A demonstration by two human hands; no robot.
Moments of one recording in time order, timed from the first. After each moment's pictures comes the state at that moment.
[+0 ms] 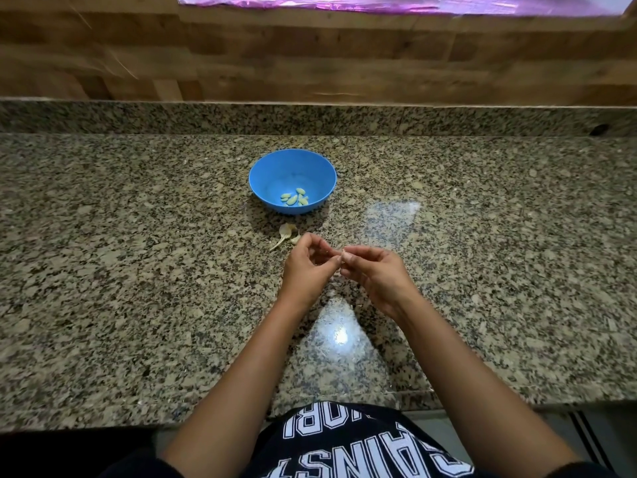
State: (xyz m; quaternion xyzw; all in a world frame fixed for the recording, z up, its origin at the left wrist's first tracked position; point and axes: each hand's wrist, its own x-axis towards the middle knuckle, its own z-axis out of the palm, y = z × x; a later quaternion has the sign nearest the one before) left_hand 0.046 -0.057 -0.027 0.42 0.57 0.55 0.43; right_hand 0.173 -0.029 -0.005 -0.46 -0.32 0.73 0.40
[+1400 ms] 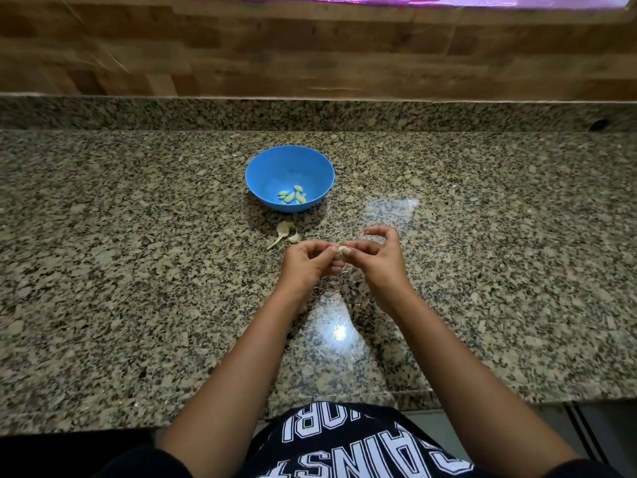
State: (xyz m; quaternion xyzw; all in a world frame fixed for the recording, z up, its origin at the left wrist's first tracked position) left_hand 0.043 -0.045 -0.026 0.32 0.55 0.54 0.55; right_hand 0.167 -0.026 -0.004 -0.49 -0.45 0.61 0.43
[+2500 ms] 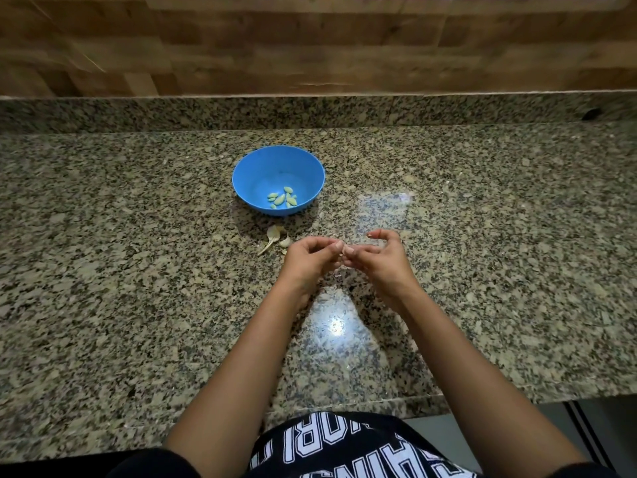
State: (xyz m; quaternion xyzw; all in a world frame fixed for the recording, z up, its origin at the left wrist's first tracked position) left_hand 0.053 -0.023 -0.021 0.29 0.55 0.51 0.59; right_hand 0.183 -0.004 -0.012 -0.49 -0.37 0.67 0.42
